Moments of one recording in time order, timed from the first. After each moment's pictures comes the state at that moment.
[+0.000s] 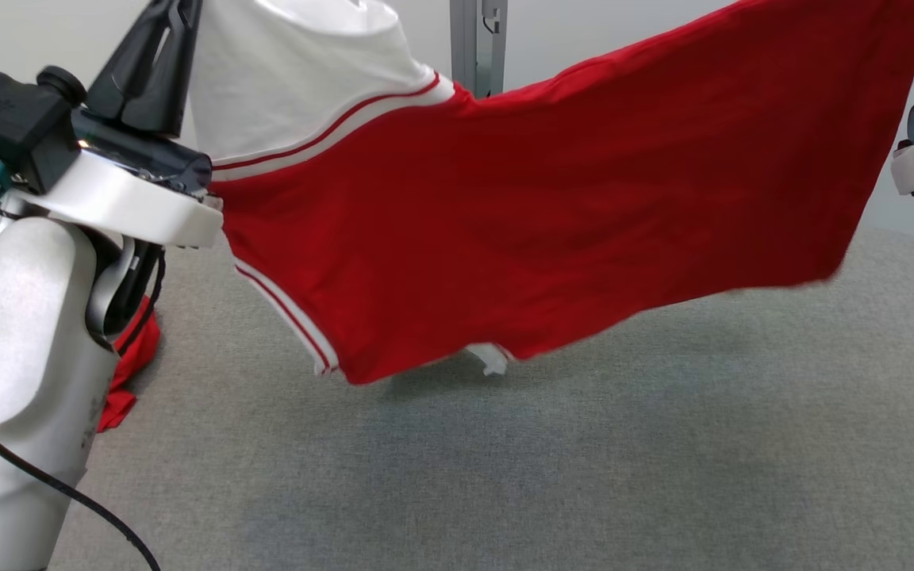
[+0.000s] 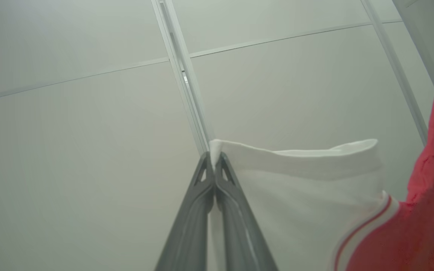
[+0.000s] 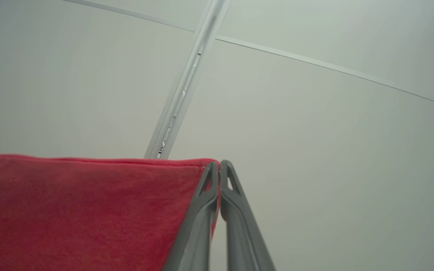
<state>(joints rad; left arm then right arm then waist) -0.77 0.36 -0.37 0.28 -0.40 -0.08 -0.26 -0.84 -0.38 0.18 0.47 0.13 0.13 -0.26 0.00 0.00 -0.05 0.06</state>
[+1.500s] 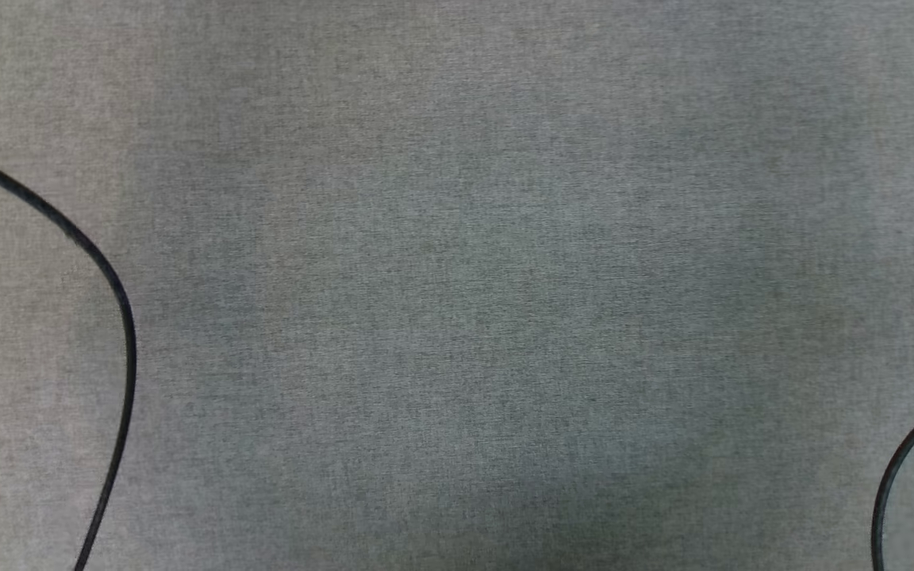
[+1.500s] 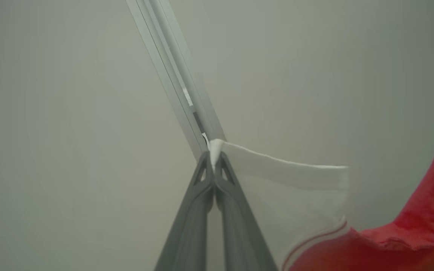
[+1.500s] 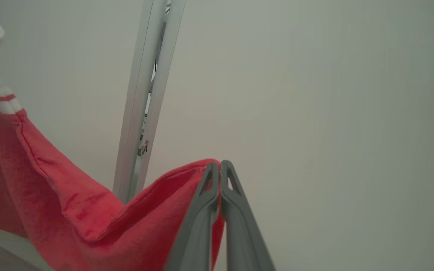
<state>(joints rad) -1.59 0.24 -0.41 0.60 -0.14 -0.03 -0.26 -1.47 -0.23 0.23 0.70 0.07 0.13 -0.26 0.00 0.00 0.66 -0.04</state>
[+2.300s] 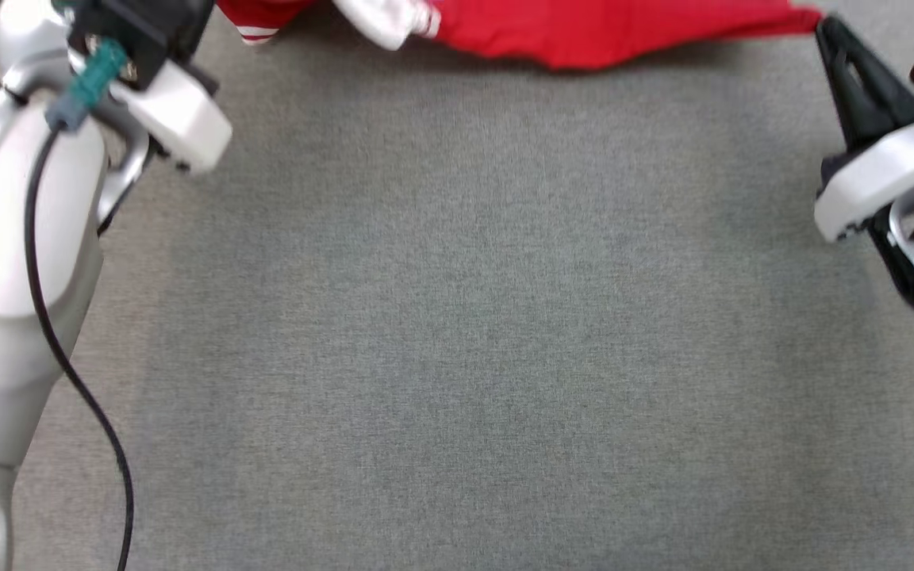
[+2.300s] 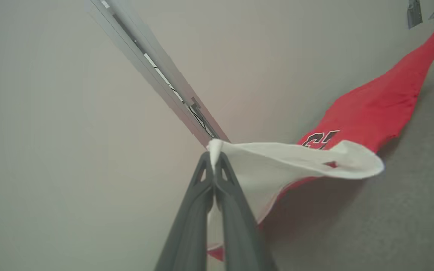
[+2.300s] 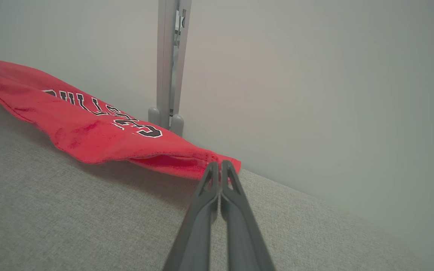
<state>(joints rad) -1.09 0.36 -0.56 0.59 -0.09 -0.13 -0.26 -0.94 -0.38 0.47 0.73 0.31 0.13 -0.26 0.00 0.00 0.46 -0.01</state>
